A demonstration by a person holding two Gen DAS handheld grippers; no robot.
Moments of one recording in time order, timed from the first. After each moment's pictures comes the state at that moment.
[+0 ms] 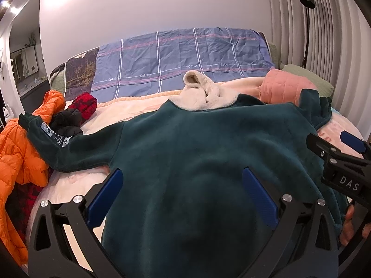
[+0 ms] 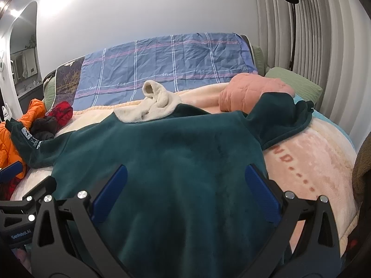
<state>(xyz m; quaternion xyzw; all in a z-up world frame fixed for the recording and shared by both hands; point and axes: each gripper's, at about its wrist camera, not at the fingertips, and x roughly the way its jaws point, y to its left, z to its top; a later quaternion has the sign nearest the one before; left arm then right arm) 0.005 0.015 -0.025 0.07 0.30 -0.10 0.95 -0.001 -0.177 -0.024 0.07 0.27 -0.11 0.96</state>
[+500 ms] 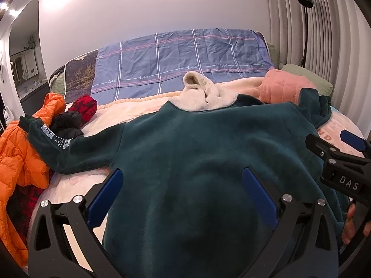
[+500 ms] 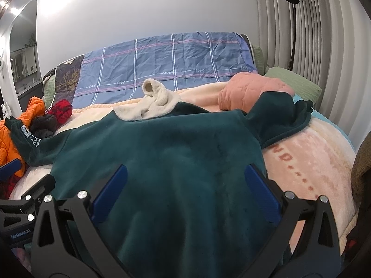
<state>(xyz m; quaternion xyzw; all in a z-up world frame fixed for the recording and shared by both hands) 0.000 0.014 -0.028 0.08 0.29 -0.10 0.95 -0.003 -0.176 -0.027 0.06 0.27 -0.11 0.96</state>
